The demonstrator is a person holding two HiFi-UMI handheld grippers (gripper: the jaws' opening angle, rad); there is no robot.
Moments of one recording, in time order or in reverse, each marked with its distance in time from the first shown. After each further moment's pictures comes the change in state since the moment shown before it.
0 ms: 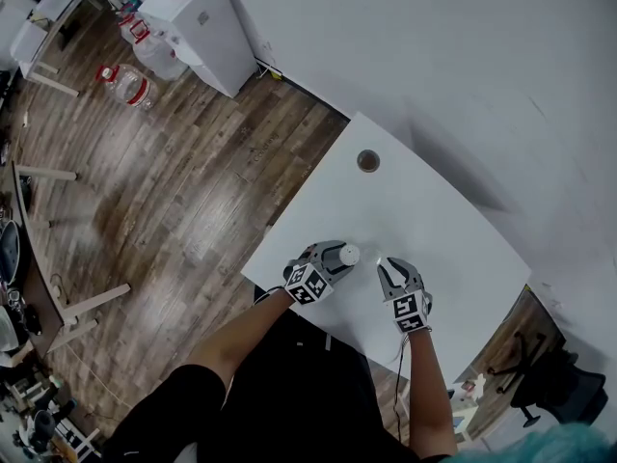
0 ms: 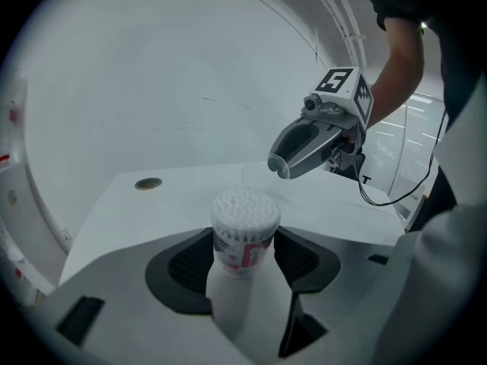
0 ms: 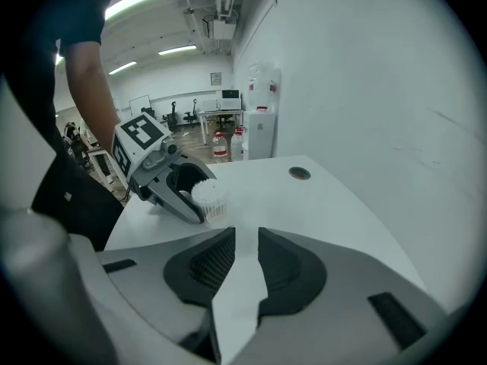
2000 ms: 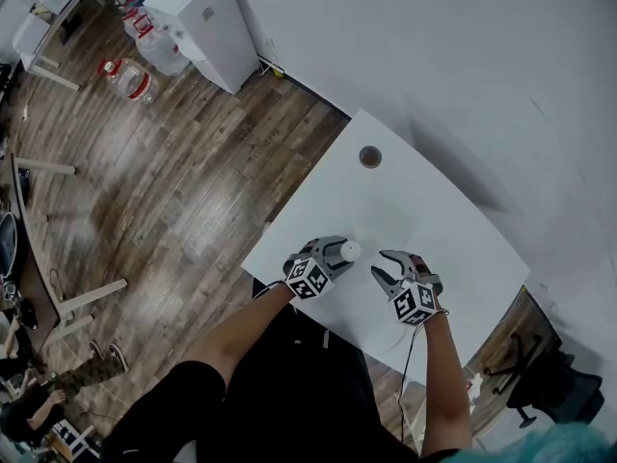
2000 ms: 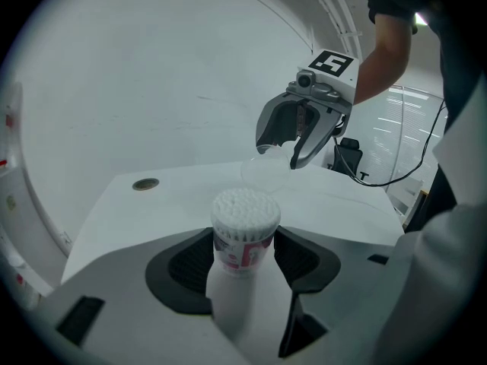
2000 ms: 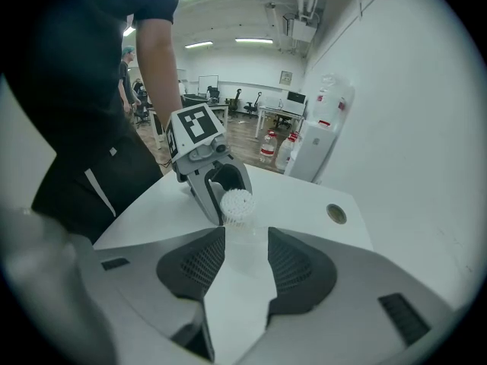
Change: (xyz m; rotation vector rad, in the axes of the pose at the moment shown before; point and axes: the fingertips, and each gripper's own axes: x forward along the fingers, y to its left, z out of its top) left arm -0.003 -0.004 -0.002 0.023 0.011 -0.009; right arm -0.006 0.029 0.023 -0.466 0.007 0.223
